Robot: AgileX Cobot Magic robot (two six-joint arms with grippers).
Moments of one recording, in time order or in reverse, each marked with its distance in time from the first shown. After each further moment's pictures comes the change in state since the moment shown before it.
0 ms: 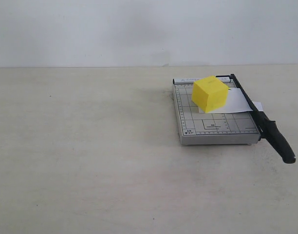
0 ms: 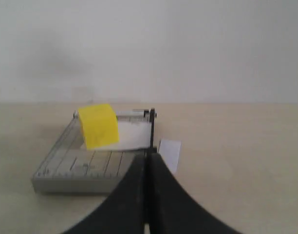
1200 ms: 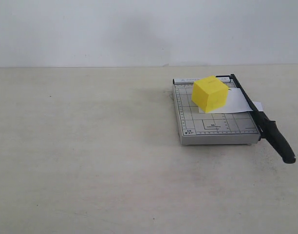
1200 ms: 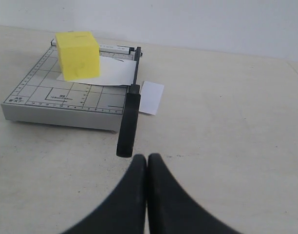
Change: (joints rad) left arm 0.000 0.000 0.000 0.000 0.009 0.000; right arm 0.000 -0.012 0.008 -0.229 0.223 0.096
